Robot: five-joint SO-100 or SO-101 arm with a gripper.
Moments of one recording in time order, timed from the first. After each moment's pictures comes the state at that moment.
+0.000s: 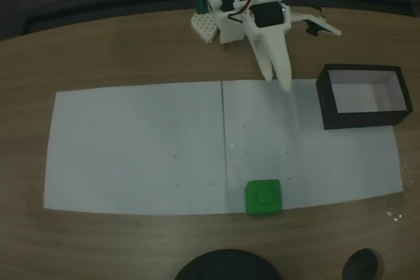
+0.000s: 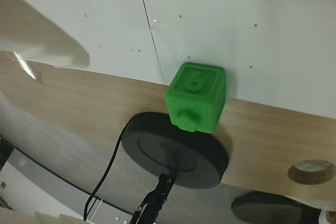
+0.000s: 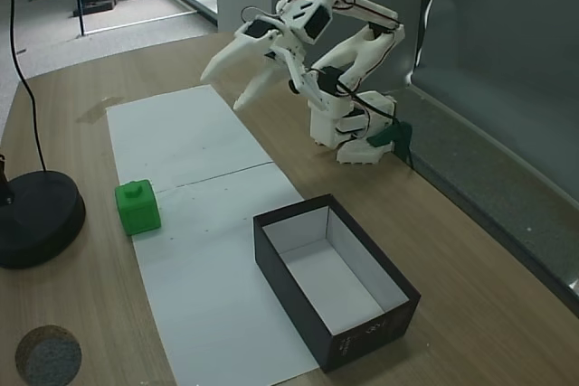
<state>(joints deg) -13.1 152.8 129.6 64.0 1.4</state>
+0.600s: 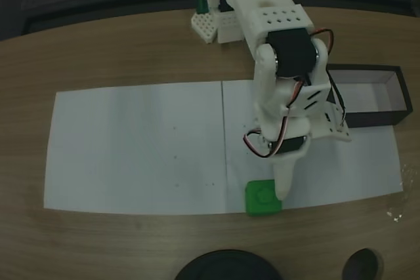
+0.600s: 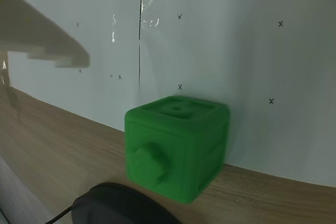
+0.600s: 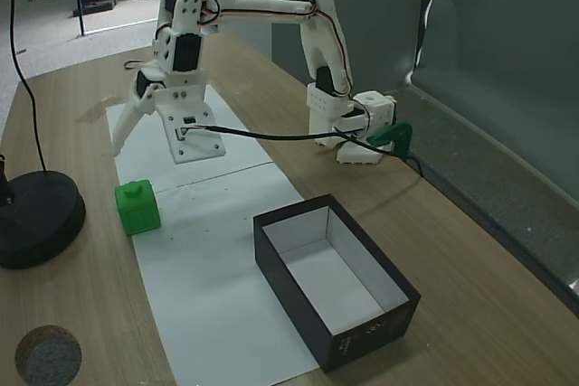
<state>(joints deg) -7.6 72.8 57.3 88.2 1.6</state>
